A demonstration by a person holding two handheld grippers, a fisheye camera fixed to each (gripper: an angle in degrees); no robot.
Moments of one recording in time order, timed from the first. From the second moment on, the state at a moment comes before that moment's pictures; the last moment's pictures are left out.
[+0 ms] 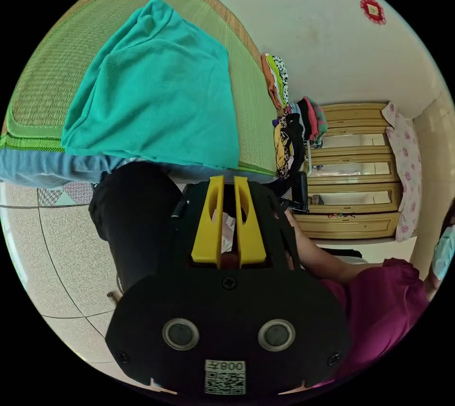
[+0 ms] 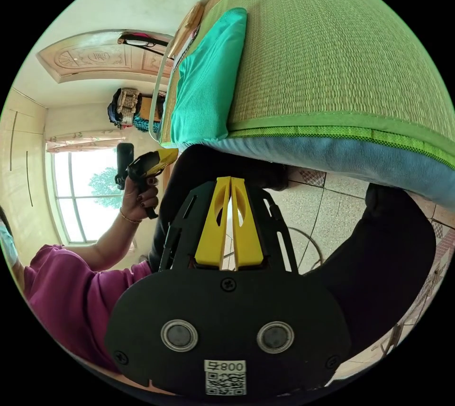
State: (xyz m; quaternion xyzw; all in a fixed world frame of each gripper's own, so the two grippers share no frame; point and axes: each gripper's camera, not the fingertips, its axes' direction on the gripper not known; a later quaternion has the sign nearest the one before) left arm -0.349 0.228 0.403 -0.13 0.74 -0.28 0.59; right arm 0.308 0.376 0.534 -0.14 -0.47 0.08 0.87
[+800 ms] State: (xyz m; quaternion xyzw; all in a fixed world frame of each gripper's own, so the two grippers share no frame) left arm -0.280 0.214 0.459 -0.14 0.78 -0.37 0.48; right arm 0.388 0.413 0.570 -0.09 -0.56 0.21 0.80
